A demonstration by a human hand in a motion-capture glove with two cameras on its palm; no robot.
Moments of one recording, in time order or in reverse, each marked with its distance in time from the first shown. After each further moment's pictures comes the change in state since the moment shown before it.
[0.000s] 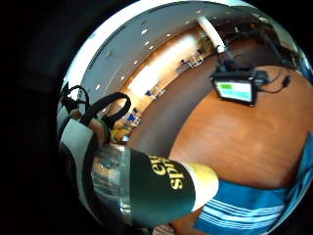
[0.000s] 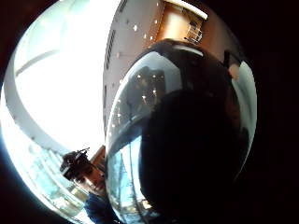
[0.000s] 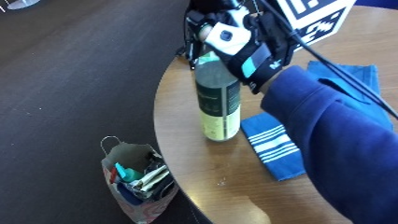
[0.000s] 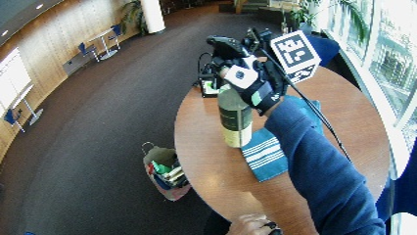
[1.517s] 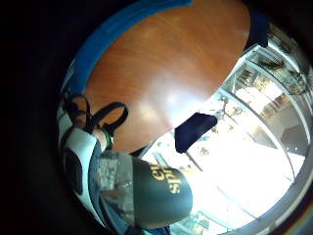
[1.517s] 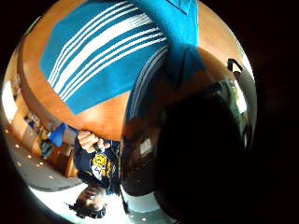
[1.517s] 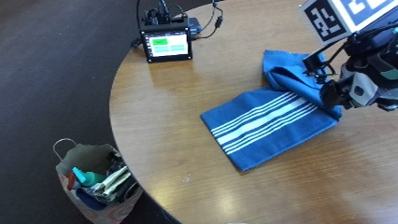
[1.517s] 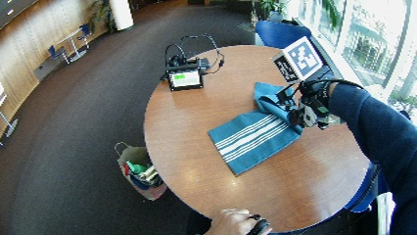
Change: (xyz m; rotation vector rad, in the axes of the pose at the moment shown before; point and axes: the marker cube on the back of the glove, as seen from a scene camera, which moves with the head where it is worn) arm 0.073 0.086 -0.139 -1.180 1.378 0.703
